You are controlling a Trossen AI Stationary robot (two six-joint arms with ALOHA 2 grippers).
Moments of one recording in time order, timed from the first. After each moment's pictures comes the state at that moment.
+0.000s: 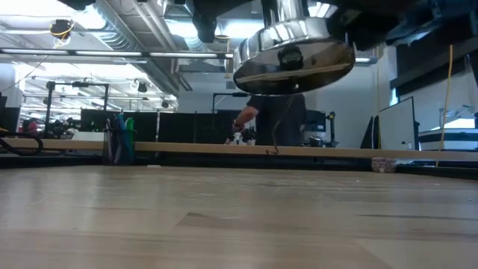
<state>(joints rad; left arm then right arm) -0.43 1.69 0.84 0.80 -0.37 -0.19 0.42 1.69 0.73 0.70 0.08 0.11</state>
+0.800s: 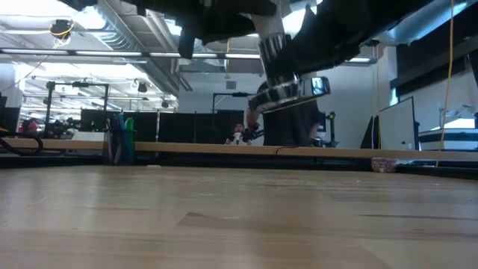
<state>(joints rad) -0.45 1.71 0.86 0.75 -0.75 -0.26 0.43 1.66 0.94 0.07 0.73 0.26</state>
